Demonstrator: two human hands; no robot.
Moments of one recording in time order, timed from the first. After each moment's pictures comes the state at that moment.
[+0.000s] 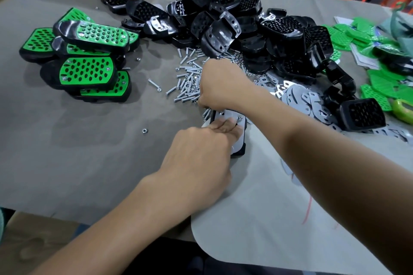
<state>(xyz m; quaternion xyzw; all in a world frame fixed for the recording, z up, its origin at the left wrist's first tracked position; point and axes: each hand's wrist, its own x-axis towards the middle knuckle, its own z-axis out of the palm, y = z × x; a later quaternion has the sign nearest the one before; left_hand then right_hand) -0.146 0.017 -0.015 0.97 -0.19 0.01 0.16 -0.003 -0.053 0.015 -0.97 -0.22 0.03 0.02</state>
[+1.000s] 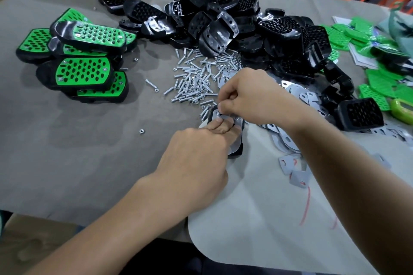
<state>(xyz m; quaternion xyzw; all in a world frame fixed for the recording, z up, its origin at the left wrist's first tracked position) -0.146 0.016 -0.016 0.97 -0.20 0.02 0.15 -0.037 -0.115 0.039 -0.94 -0.23 0.10 0.22</state>
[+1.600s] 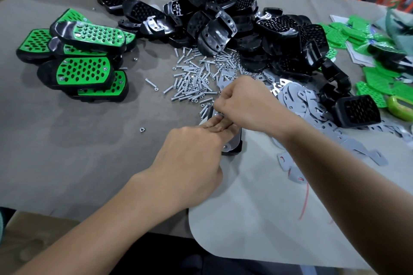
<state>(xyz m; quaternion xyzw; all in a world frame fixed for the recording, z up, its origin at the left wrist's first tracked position) -0.148 0.025 -0.013 0.97 -0.21 0.01 0.15 -0.048 -0.107 0.022 -0.96 -0.13 0.07 0.24</state>
